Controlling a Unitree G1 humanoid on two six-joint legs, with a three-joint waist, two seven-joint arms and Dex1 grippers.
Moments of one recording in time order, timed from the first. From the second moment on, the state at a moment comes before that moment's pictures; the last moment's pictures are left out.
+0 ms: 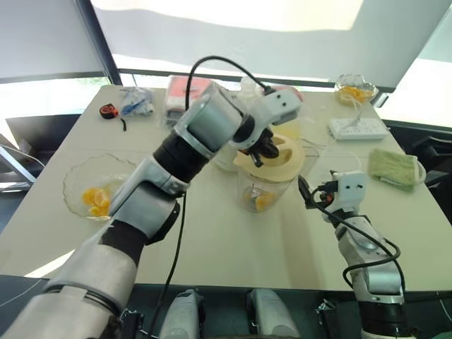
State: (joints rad) left arm -1.34 0.17 -0.49 0.32 0.01 1.17 -1.05; right arm -0.06 -0.28 -0.14 -0.23 0.18 0.31 0.17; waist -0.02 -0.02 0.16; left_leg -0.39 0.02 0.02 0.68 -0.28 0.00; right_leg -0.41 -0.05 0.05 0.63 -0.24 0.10
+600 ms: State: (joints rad) left arm -1.31 0.28 -0.54 0.23 -0.07 1.11 -1.12; right arm -0.15 -0.26 -0.12 -0.10 0.16 0.26 0.19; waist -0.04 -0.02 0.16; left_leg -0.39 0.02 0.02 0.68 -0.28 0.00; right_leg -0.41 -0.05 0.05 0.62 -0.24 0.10
